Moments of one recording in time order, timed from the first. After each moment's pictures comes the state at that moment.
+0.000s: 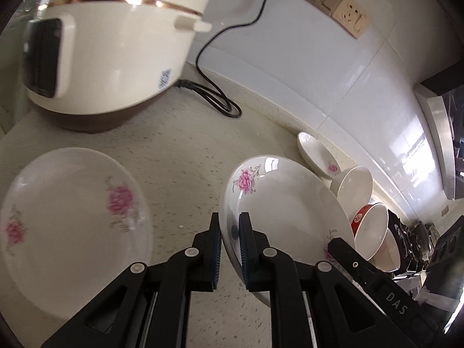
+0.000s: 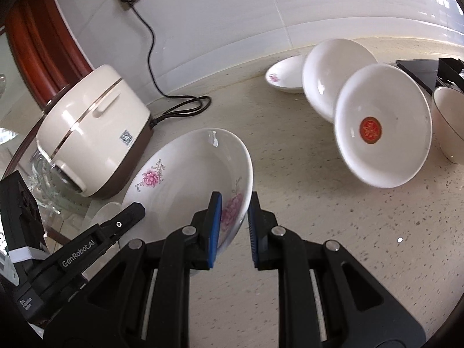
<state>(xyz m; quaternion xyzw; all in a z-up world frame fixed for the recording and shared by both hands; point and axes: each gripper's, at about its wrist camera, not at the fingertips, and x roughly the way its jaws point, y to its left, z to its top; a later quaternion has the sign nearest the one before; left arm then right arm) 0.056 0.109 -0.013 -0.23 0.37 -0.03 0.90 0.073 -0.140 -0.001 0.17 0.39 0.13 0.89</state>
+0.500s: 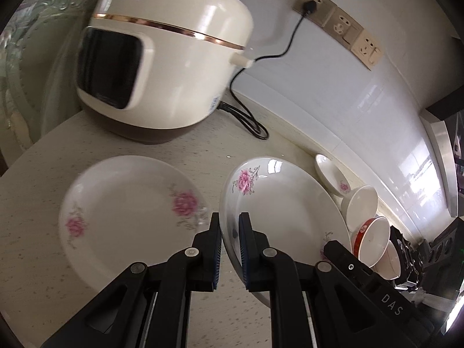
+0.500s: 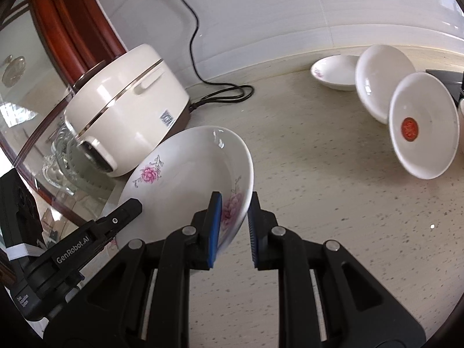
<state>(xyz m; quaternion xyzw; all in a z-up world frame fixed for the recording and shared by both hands) 0.018 0.154 0.001 -0.25 0.35 0.02 0.90 0.055 -0.093 0.014 0.15 0.39 0.19 0.89</state>
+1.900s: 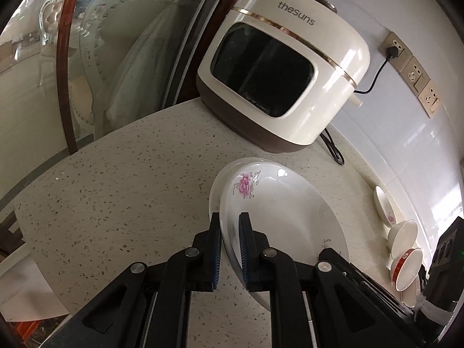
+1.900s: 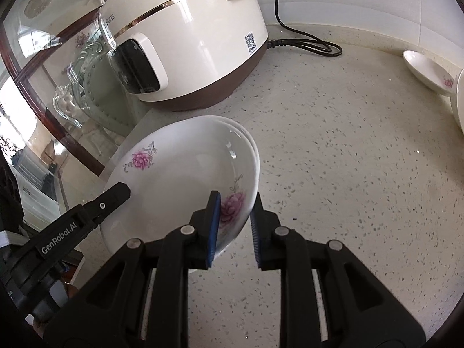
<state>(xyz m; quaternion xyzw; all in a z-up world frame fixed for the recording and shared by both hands) -0.033 0.246 -0.026 -0.30 0.35 0.15 0.88 0.043 0.029 -0.018 0.03 0.45 0.27 0.85</state>
